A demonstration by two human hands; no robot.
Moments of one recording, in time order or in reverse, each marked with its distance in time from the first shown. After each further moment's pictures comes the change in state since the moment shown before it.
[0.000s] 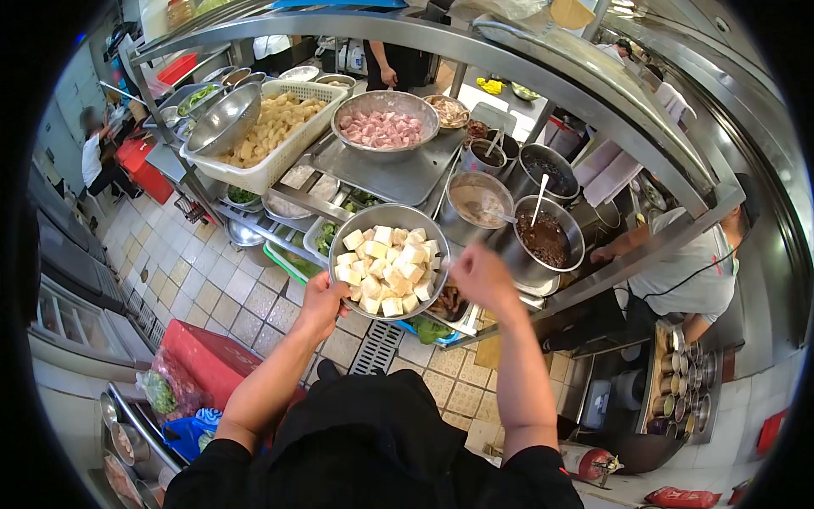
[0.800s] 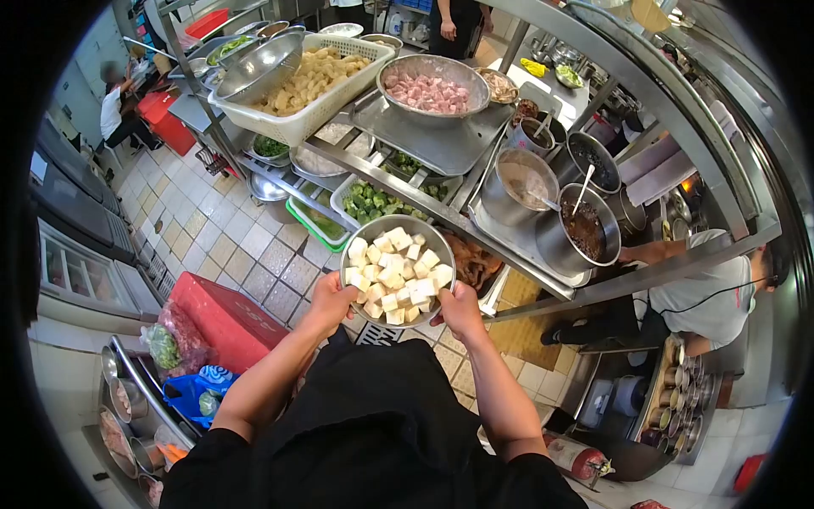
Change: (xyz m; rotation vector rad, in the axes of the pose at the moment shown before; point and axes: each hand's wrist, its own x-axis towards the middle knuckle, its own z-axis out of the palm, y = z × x) left_hand -0.037 -0.055 -0.061 0.129 0.050 -0.039; right_hand -0.067 0.002 0.162 0.914 -0.216 0.516
